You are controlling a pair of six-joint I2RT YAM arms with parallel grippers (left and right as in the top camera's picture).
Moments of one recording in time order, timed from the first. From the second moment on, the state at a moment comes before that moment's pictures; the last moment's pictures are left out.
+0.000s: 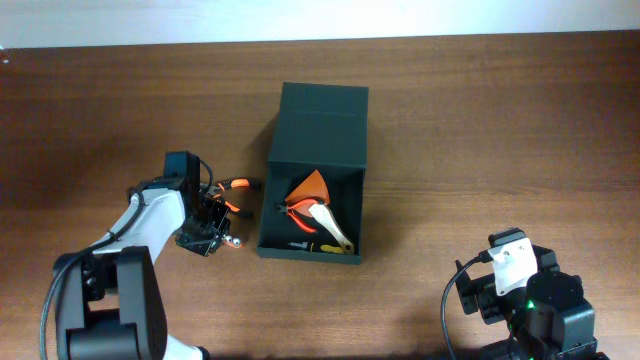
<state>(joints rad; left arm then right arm) 0.05 1.70 0.91 -0.74 0.16 -1.09 0.26 0.35 0.71 -1.02 0.14 -0.17</state>
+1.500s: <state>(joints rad) -0.55 1.71 1.15 -0.61 0.12 -1.51 0.26 0.35 0.71 -1.02 0.14 -0.17</state>
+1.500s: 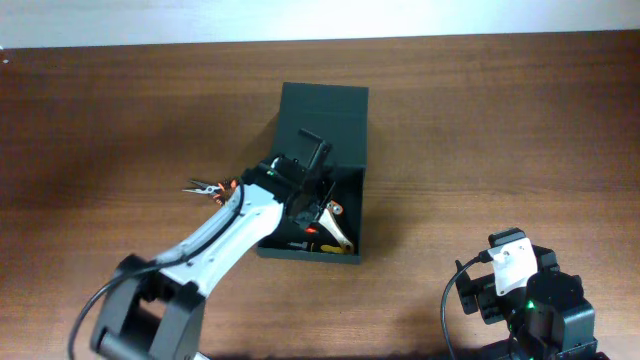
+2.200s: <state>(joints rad) -0.56 1.78 1.15 -0.68 0.13 -1.60 0.26 0.35 0.71 -1.02 0.14 -0.17</state>
